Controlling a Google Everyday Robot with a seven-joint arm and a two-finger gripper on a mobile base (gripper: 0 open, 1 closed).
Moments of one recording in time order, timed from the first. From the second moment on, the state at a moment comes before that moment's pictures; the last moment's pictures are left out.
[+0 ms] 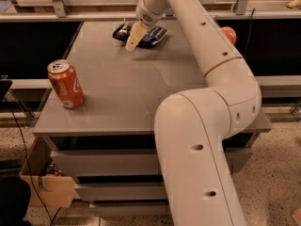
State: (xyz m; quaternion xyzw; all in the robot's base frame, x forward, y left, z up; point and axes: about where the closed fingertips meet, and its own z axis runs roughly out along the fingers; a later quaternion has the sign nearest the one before) arm 0.853 0.045 0.887 -0.60 0.71 0.04 0.36
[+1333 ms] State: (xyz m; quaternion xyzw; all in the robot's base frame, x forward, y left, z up) arm 0.857 0.050 0.863 -0.60 0.72 0.05 0.35
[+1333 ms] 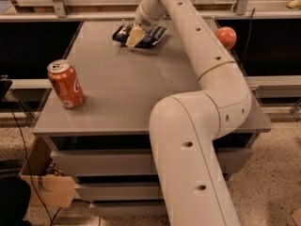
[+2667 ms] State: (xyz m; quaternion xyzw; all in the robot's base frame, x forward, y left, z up) arm 0.861 0.038 0.885 -0.61 0.71 0.03 0.36
